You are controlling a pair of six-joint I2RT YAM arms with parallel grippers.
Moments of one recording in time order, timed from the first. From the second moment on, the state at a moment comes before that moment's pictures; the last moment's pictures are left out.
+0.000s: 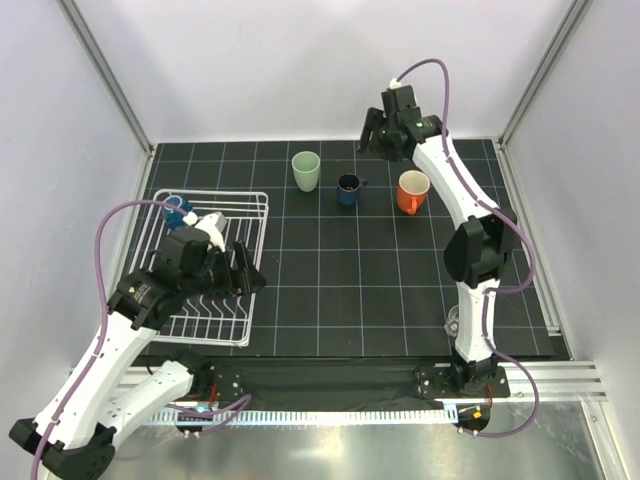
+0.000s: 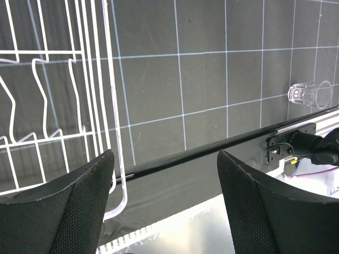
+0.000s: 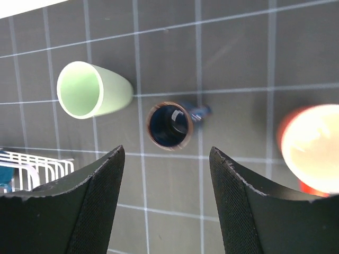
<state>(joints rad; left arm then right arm) -0.51 0.78 1.00 -0.99 0.11 -0.60 0.34 2.08 2.15 -0.80 0.06 0.50</state>
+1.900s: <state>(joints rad) -0.51 1.00 1.20 -1.00 0.08 -0.54 0.41 2.34 2.16 -0.83 0.15 0.60</state>
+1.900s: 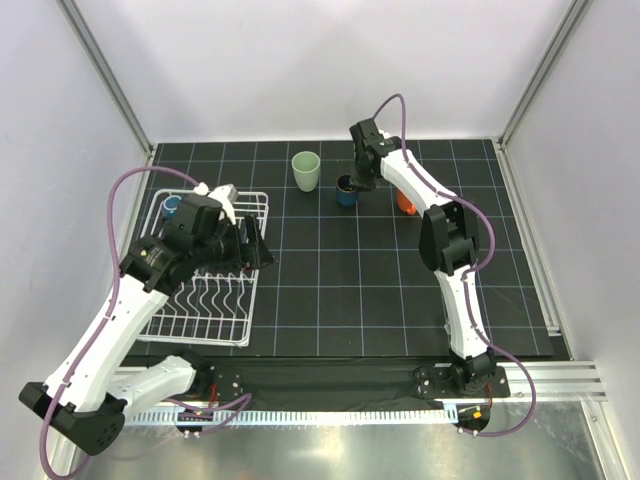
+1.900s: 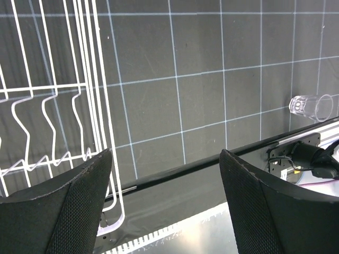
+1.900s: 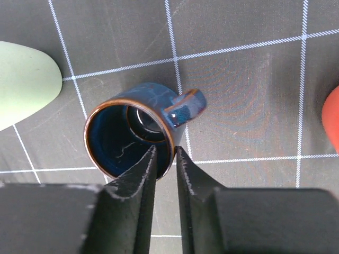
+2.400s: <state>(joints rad) -0.51 1.13 1.43 -1.01 0.14 -0.53 0.40 2.18 2.07 -0.80 -0.09 0.56</state>
